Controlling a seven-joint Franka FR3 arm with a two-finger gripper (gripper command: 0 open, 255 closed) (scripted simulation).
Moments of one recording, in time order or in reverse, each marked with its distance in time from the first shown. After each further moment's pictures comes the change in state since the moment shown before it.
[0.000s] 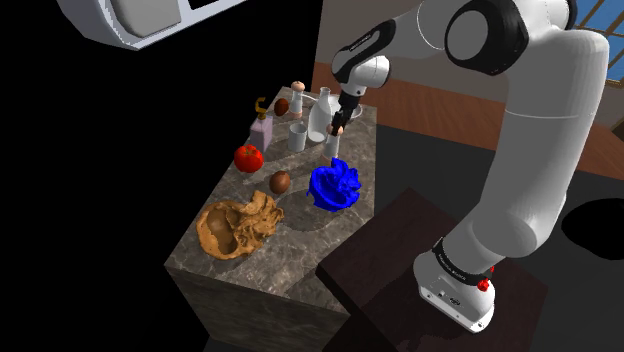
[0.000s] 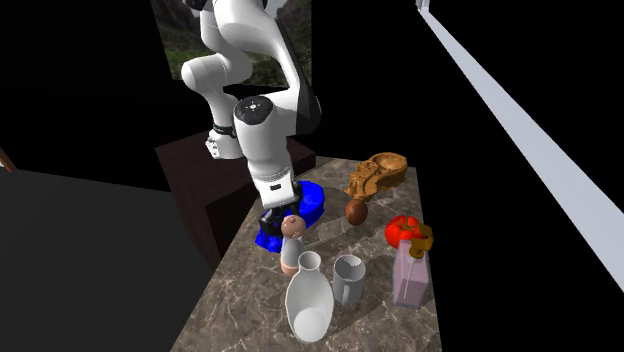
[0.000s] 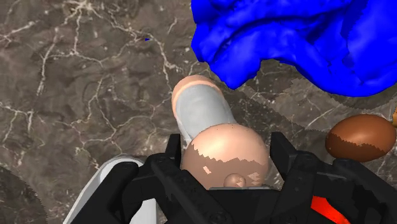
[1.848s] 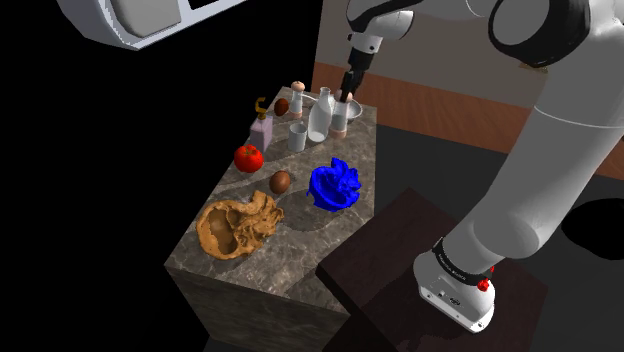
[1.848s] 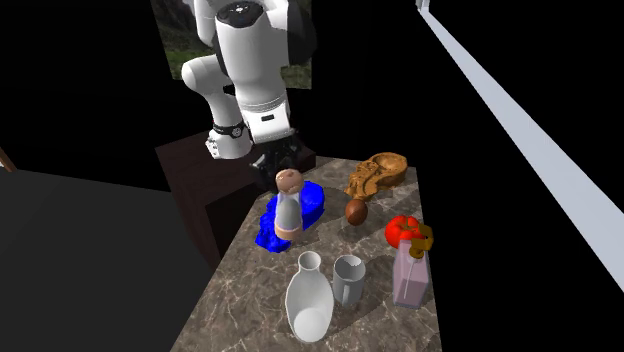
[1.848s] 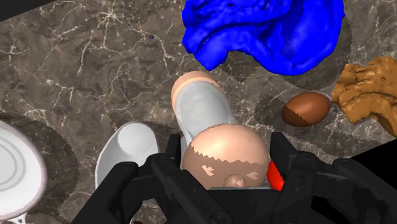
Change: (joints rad) arm 0.024 -0.198 -0.045 0.116 -0.115 -0.293 0.106
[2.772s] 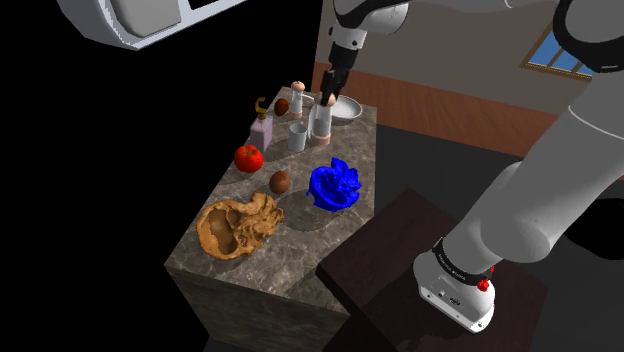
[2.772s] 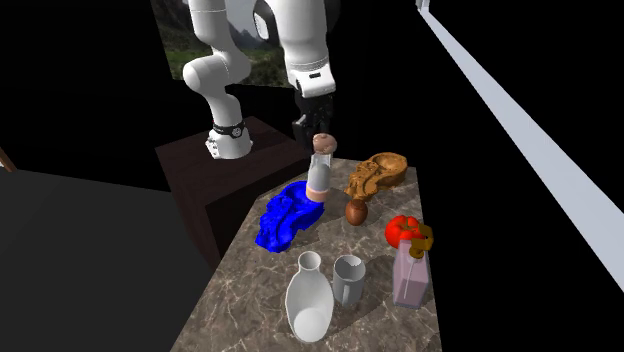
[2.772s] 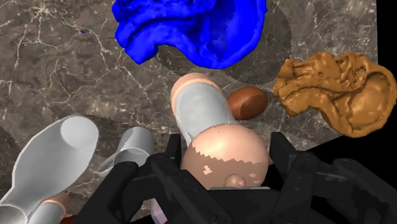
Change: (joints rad) arm 0.141 -0.202 0.088 -0.166 -0.061 0.017 0.249
